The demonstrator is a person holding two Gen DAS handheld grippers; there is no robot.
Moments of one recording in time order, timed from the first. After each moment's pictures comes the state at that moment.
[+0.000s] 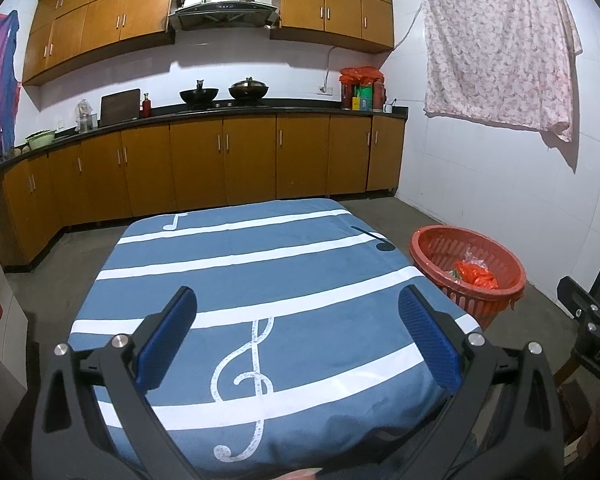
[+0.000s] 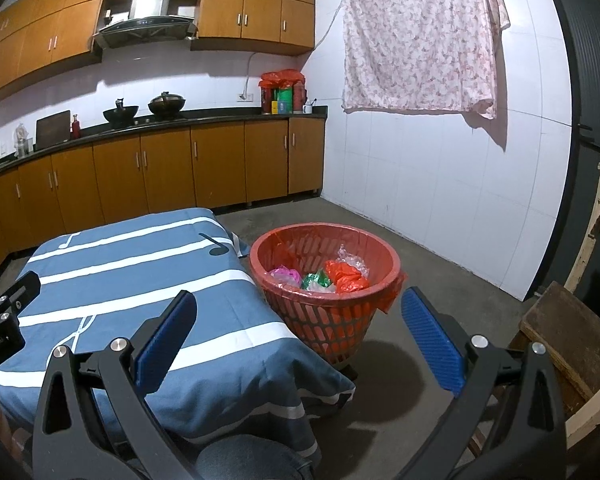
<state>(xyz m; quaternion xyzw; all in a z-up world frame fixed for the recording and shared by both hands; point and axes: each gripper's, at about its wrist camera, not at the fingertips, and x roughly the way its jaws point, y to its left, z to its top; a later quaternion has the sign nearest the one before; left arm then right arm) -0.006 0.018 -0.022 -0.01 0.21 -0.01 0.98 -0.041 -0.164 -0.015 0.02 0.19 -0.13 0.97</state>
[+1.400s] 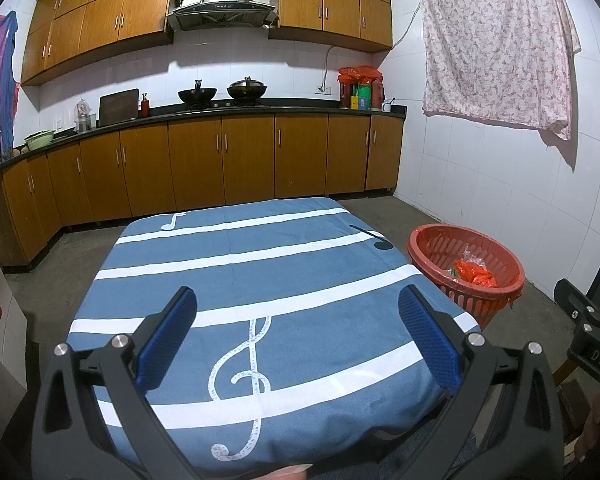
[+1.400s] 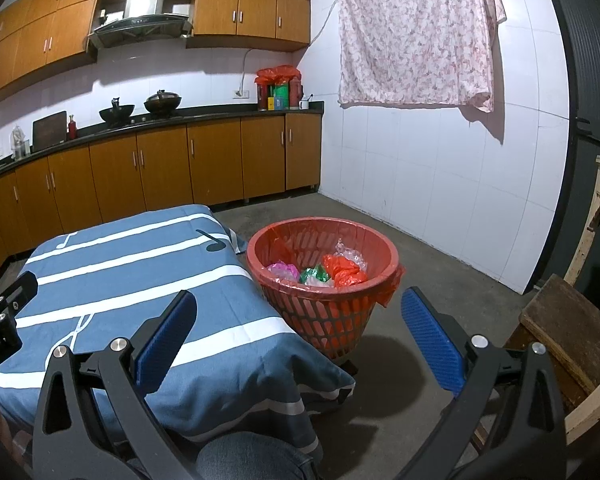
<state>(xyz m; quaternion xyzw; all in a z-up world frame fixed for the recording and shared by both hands) -0.007 0.015 -0.020 -0.01 0.21 -0.01 0.98 -0.043 -0.163 -0.020 0.02 0.20 -0.13 0.97</state>
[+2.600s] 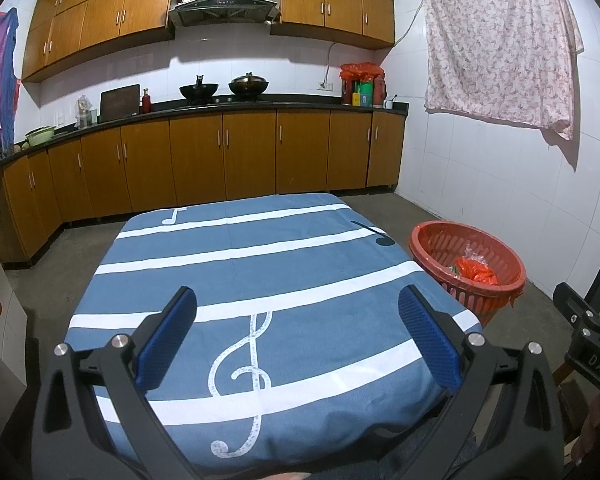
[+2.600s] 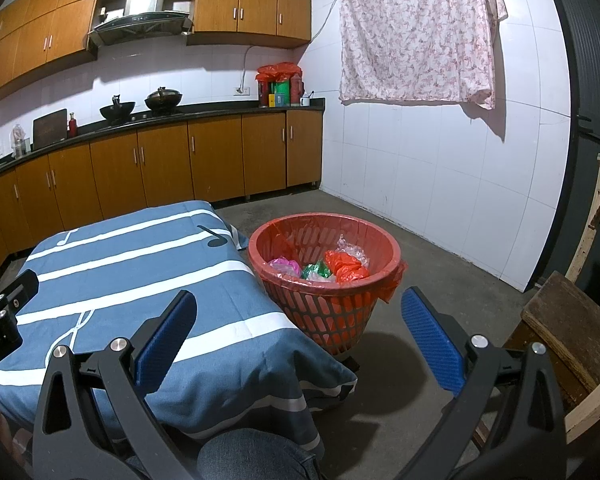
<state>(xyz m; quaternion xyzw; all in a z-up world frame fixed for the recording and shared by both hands) -0.009 0.015 -0.026 -0.01 0.22 -0.01 0.98 -0.045 -0.162 -0.019 0.02 0.20 -0.13 0.97</state>
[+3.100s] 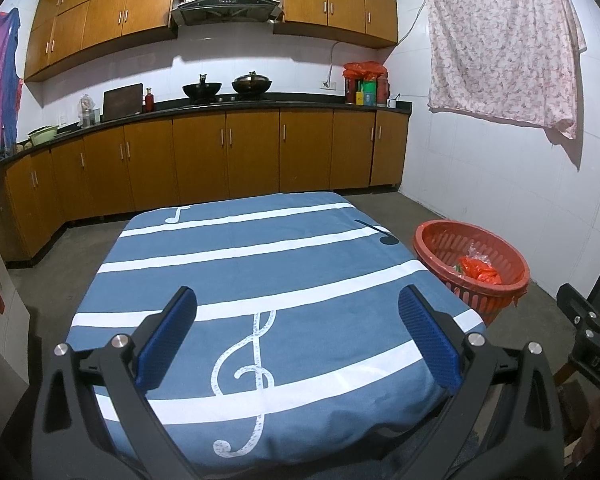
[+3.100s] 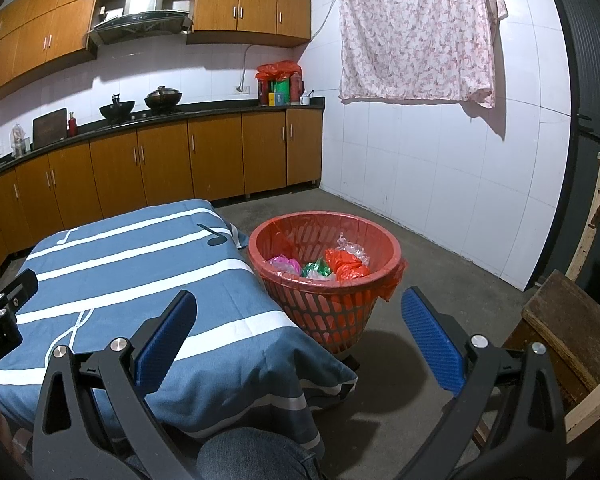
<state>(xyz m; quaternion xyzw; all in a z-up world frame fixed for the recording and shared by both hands) -0.012 0.013 -0.030 -0.01 0.22 0.00 0.98 -0.050 -0.159 -0.021 0.02 0.20 -0.13 0.97</state>
